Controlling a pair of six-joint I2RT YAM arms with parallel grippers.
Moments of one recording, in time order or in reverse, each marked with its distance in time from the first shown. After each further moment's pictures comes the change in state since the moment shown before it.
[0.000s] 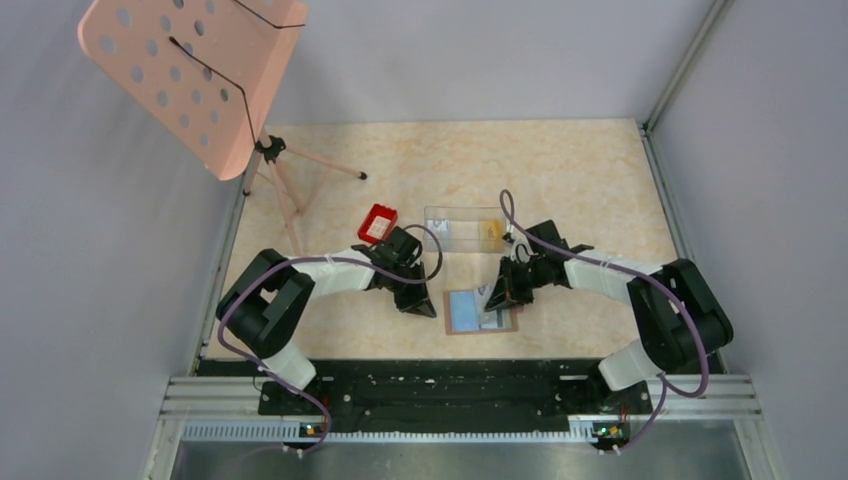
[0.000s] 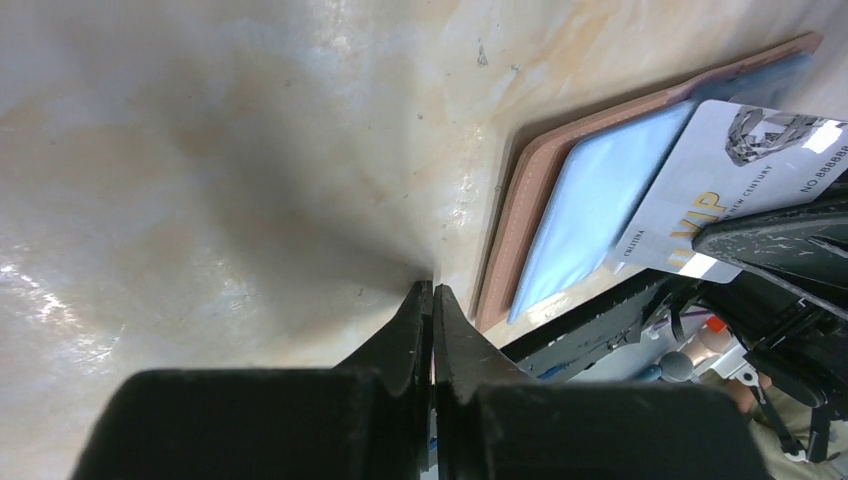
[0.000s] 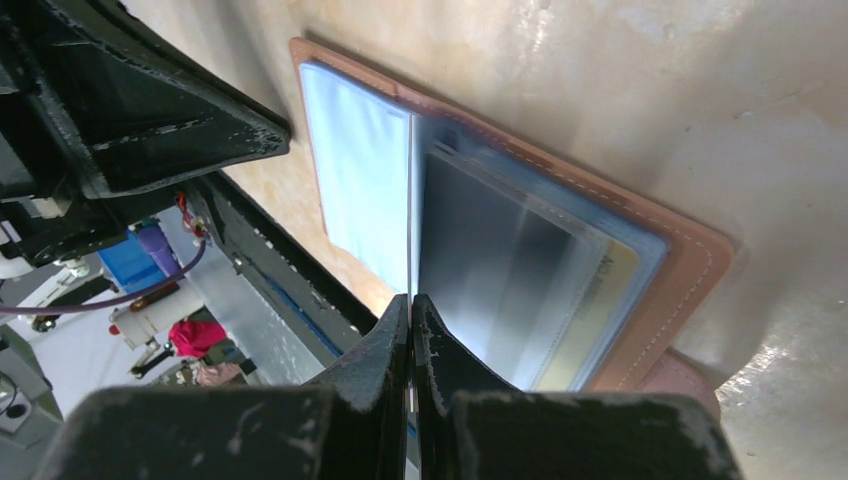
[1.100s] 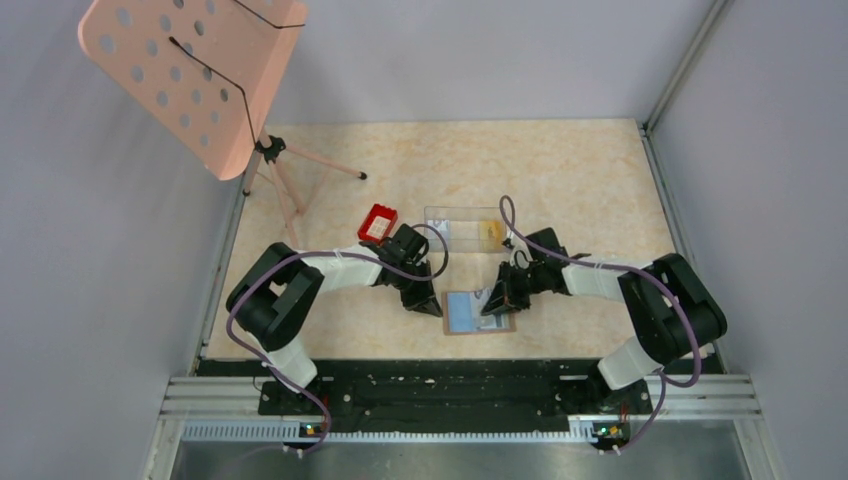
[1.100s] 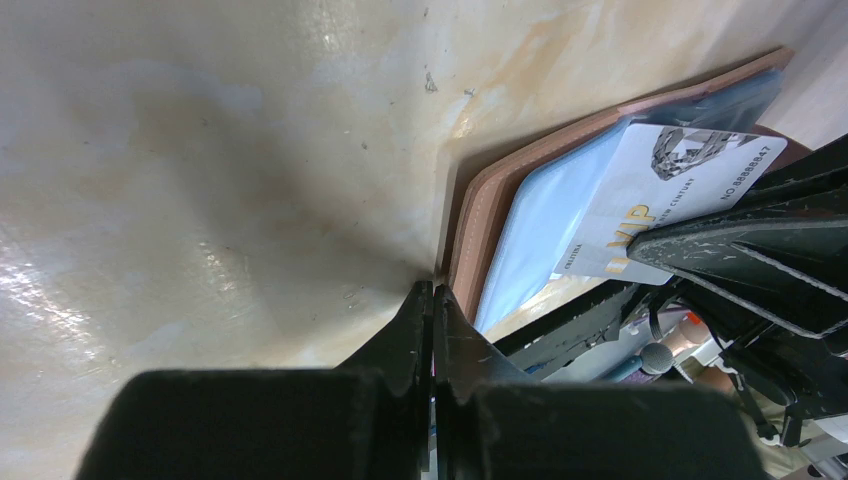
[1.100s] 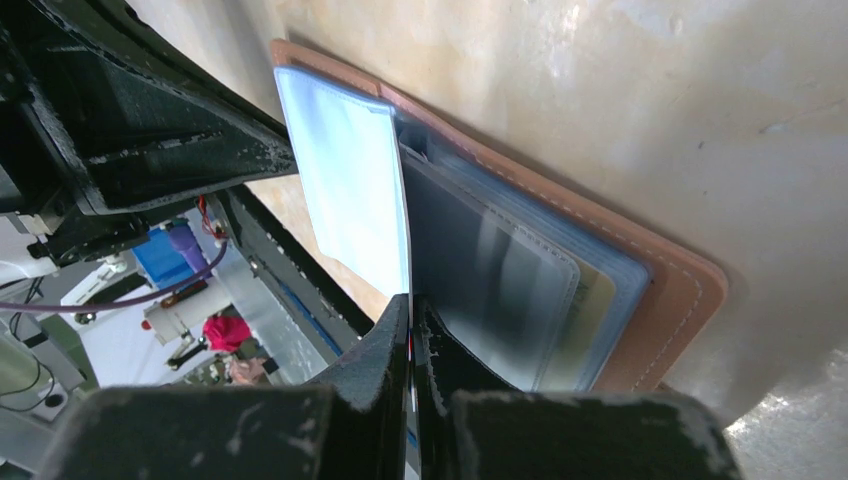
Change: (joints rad) left arm -0.022 0.064 0.066 -0.018 0.017 -0.029; right arm 0.000 0.049 -0.072 0.154 -0.039 0.062
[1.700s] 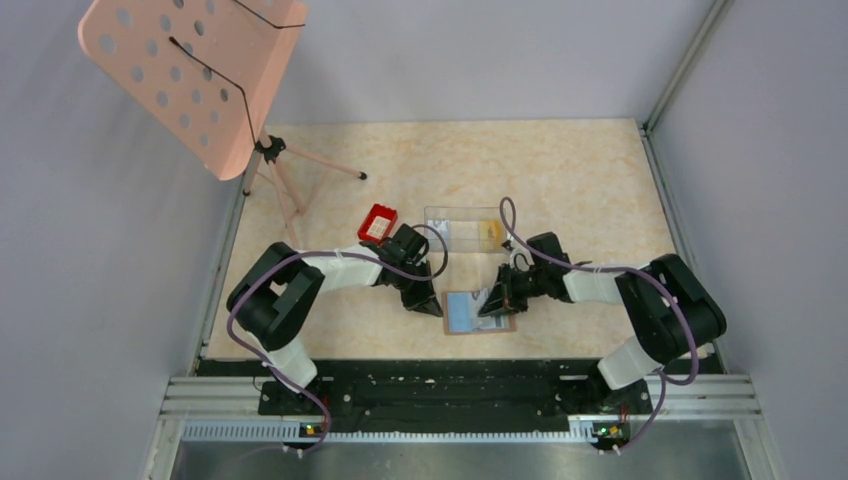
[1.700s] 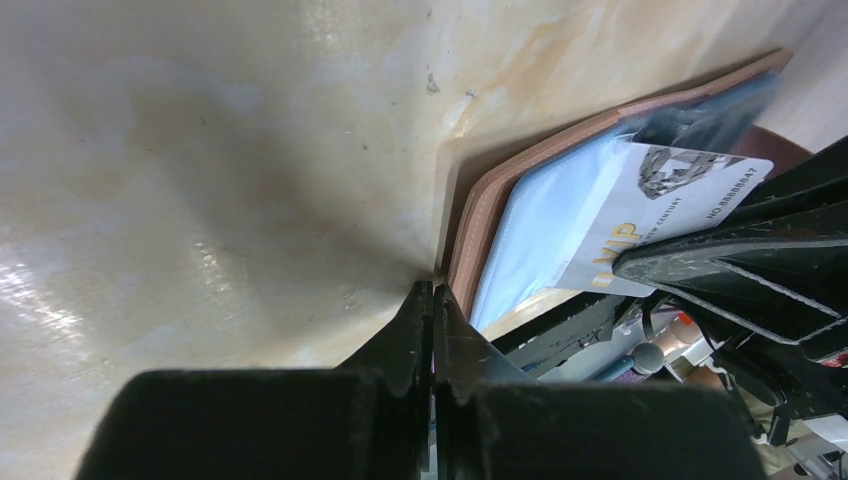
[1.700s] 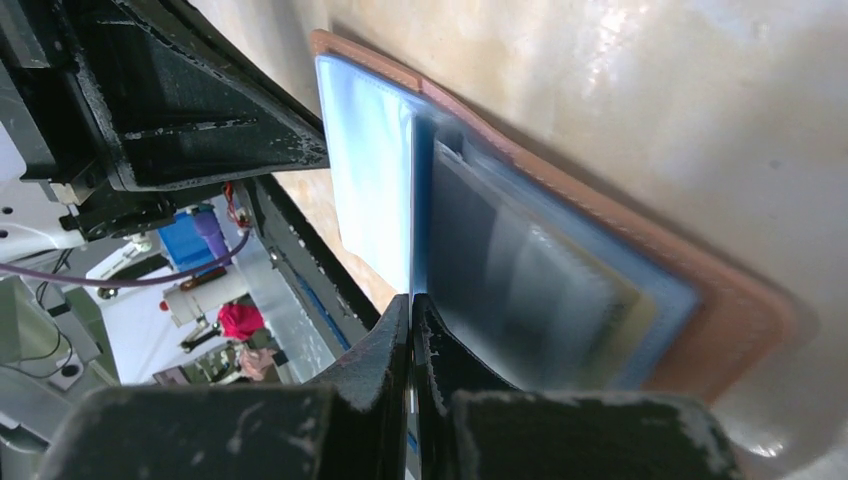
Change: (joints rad) left arm -0.002 0.003 -0.002 0.007 0.005 -0.019; right arm -0.003 -0.004 -0.078 0.168 -0.071 0.047
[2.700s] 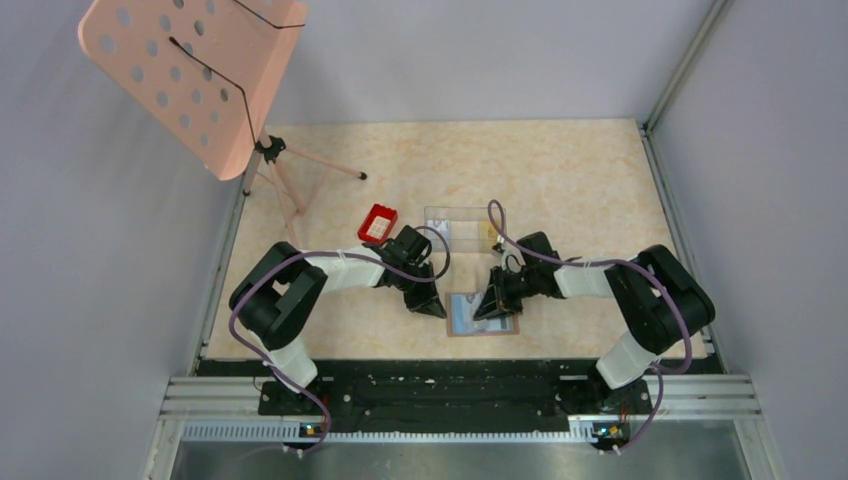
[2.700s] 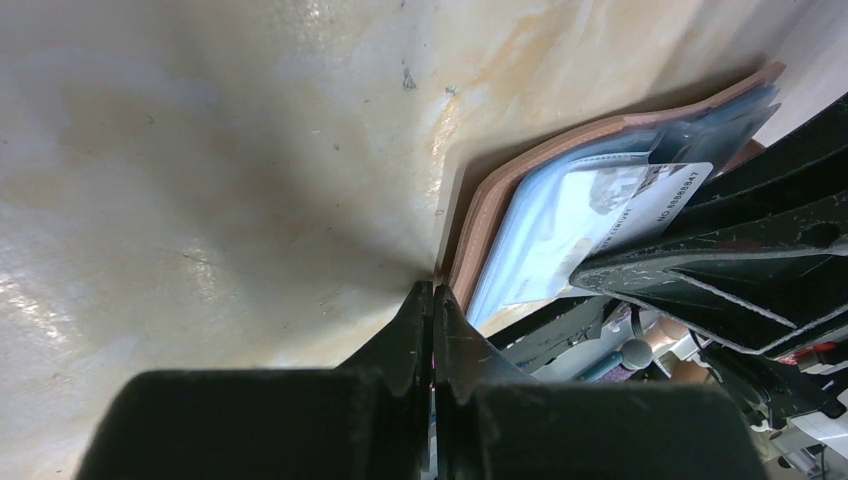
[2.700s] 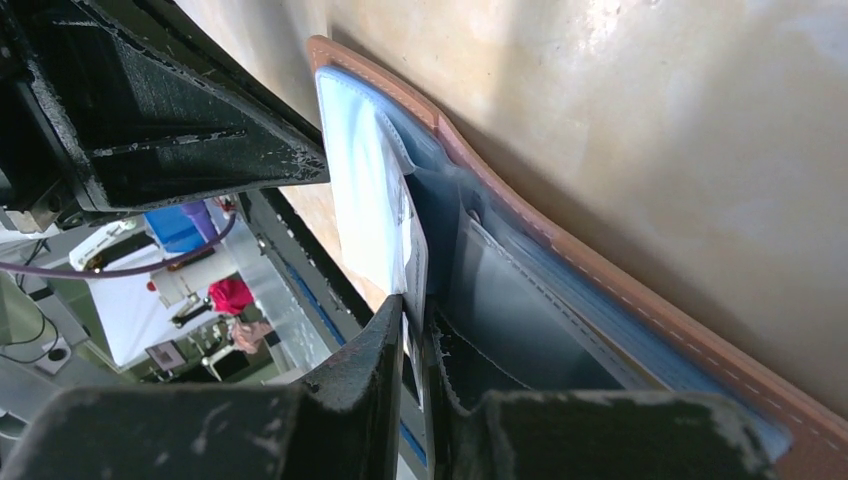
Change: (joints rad) left arm -0.016 0.013 0.000 0.024 0.014 -0.035; right arm 0.042 0.074 0.047 -0.021 -0.010 -0.024
